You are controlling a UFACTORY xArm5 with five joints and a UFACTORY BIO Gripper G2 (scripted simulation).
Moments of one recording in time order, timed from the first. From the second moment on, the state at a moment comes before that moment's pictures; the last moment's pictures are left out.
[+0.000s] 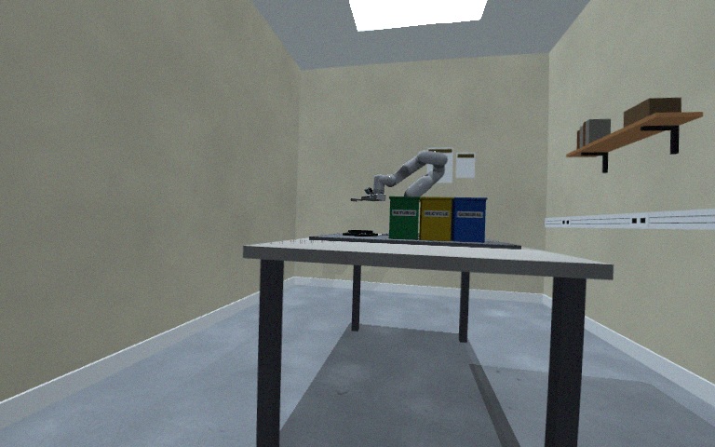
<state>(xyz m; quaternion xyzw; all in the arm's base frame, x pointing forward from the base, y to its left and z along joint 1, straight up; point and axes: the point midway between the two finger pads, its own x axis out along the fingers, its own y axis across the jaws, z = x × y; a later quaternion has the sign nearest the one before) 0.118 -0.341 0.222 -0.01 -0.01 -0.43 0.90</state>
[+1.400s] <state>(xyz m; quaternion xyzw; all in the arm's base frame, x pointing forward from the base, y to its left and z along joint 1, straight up) 0.148 -0.372 0.290 -0.02 -0.01 -0.41 0.91</state>
